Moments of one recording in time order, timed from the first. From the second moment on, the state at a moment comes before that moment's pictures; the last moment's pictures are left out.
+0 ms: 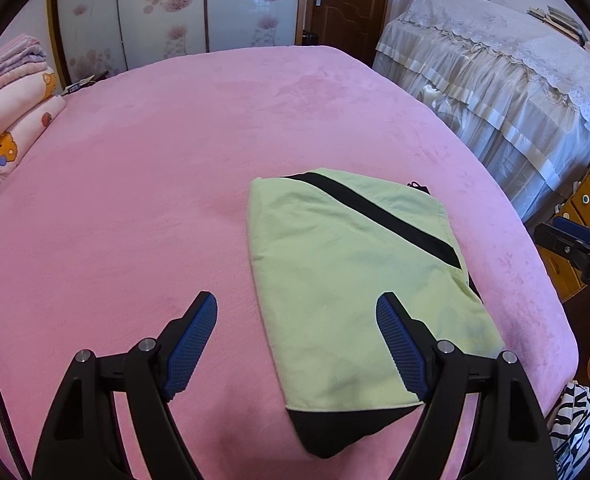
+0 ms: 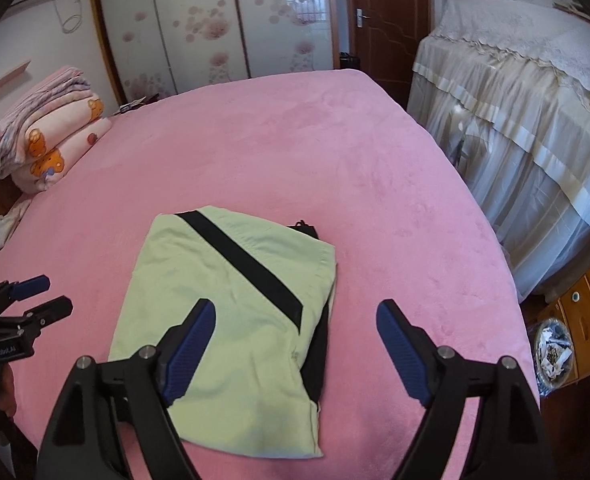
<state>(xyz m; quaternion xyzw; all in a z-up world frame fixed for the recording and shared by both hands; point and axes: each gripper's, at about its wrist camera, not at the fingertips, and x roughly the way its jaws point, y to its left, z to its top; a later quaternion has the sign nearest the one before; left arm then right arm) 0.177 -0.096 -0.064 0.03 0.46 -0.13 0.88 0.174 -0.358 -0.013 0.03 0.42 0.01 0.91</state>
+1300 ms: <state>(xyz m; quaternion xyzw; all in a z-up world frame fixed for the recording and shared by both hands) 0.220 -0.069 -0.244 -0.18 0.59 -0.24 0.75 0.219 -0.403 -0.196 0.28 0.53 0.19 0.78</state>
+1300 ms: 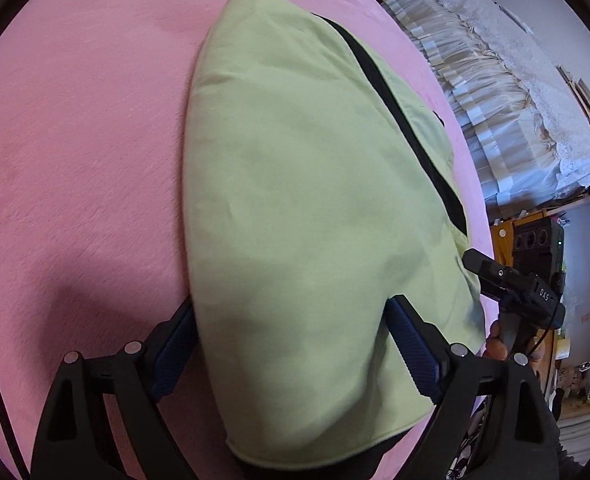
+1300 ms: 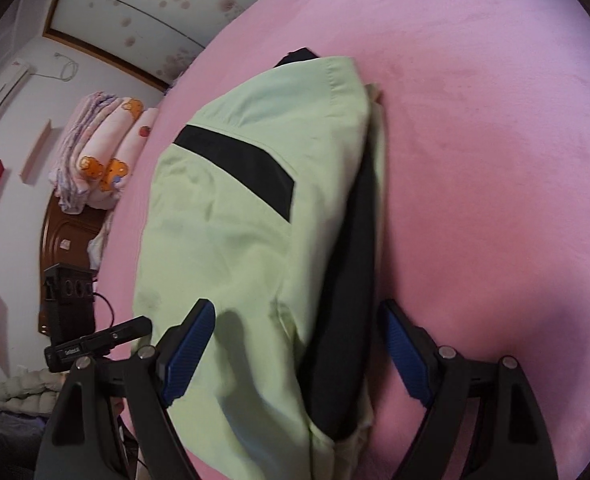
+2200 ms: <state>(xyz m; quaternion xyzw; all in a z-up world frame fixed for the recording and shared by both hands) 0.188 -0.072 -0.149 -0.08 0.53 -0.22 0.81 0.199 -0.302 -0.118 0.13 0.52 0.16 0.83</state>
